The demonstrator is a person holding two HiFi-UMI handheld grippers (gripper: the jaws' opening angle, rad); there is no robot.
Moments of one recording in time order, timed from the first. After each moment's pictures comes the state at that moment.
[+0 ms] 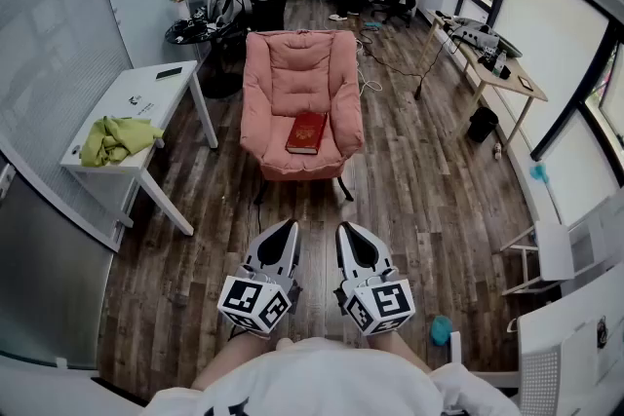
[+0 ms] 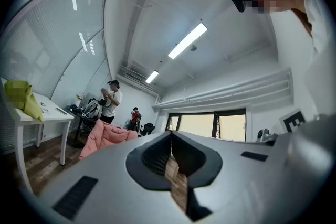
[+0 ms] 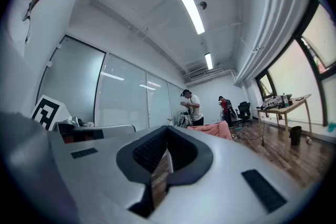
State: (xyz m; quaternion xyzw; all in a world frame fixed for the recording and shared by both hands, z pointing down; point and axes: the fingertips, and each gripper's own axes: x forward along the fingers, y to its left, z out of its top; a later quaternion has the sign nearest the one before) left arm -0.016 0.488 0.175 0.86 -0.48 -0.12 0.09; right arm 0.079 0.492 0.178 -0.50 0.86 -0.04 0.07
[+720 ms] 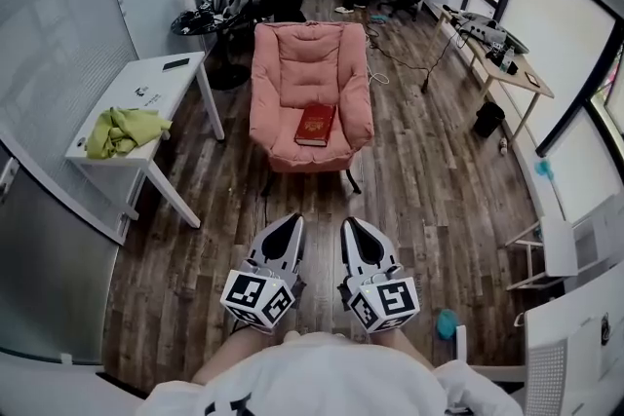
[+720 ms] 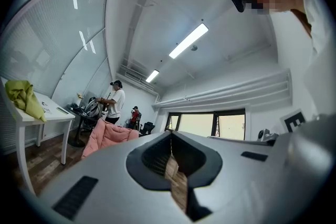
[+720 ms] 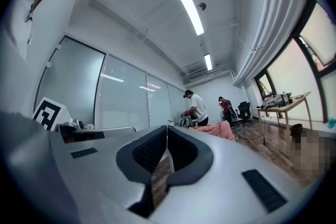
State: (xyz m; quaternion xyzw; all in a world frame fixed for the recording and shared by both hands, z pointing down) left arm -0.042 0.490 0.179 0.87 -0.47 -0.12 0.09; right arm 0.054 0.497 0.179 -0.50 0.86 -0.03 0.09
